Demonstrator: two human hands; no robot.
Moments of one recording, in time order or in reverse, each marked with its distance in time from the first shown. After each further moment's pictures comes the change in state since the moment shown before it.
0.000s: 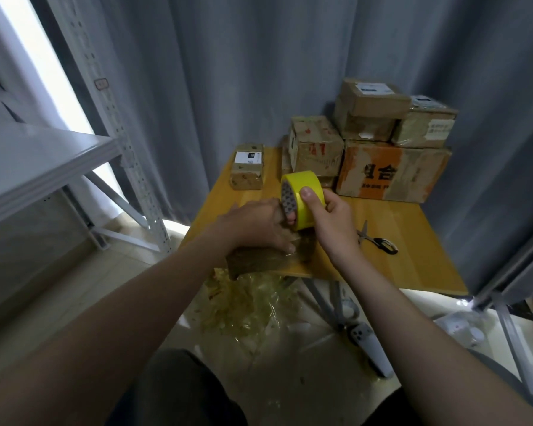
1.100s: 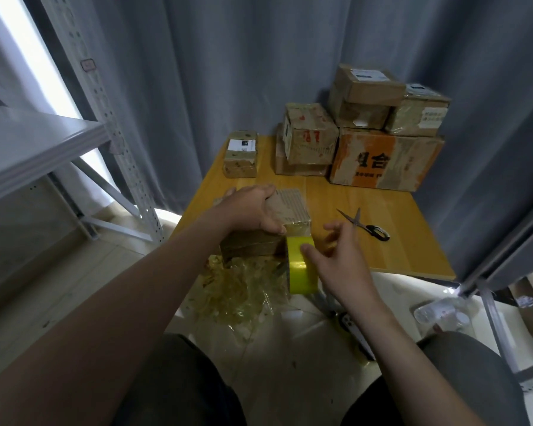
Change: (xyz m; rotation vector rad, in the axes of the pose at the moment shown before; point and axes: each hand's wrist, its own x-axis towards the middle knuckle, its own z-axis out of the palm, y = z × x) left_hand 0.011 -0.014 0.009 -0.016 0.085 -0.045; right_hand -0.063 0.048 -0.024 -0.442 0.026 0.148
